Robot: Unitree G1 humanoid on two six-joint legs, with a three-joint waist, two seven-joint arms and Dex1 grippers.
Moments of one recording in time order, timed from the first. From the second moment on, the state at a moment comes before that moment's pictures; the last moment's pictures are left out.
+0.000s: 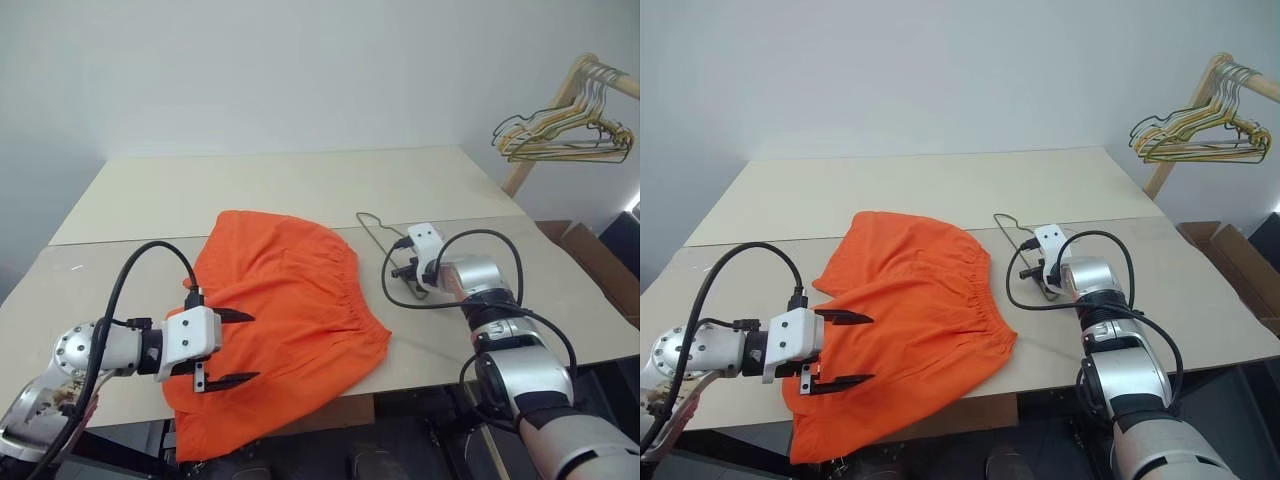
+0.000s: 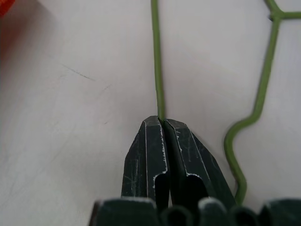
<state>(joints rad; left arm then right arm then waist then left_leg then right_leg) 0.09 0.93 0.08 -0.47 -0.31 0.20 -1.11 -0.88 -0.34 0.05 0.79 0.00 0.77 0.44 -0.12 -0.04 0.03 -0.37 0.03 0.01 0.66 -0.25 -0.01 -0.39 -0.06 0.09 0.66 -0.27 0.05</state>
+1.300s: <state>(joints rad) -0.48 0.24 0.29 -0.22 -1.16 0.70 -0.26 -0.31 -0.32 0.19 -0.19 0.02 -0.01 0.56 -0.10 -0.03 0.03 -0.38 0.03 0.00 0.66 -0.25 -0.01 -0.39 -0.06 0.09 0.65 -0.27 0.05</state>
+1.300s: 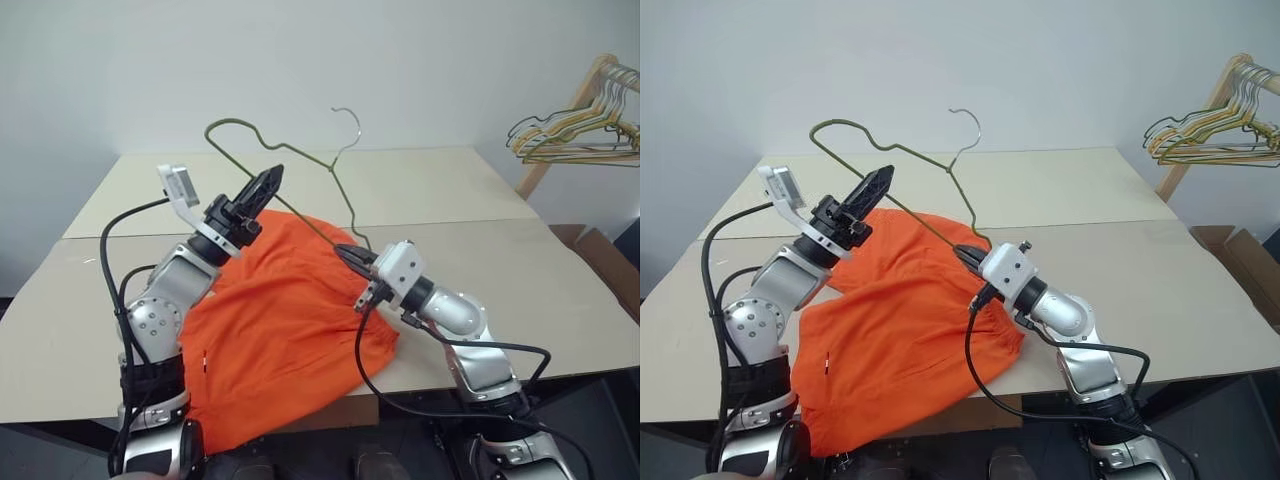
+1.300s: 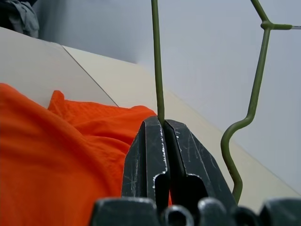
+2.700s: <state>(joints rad) -0.42 0.53 0.38 -0.24 -1.26 0.67 -1.04 -0.54 -0.67 0.11 -0.11 0.81 0.90 1.23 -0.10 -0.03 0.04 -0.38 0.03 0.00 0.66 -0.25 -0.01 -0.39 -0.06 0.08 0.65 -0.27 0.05</state>
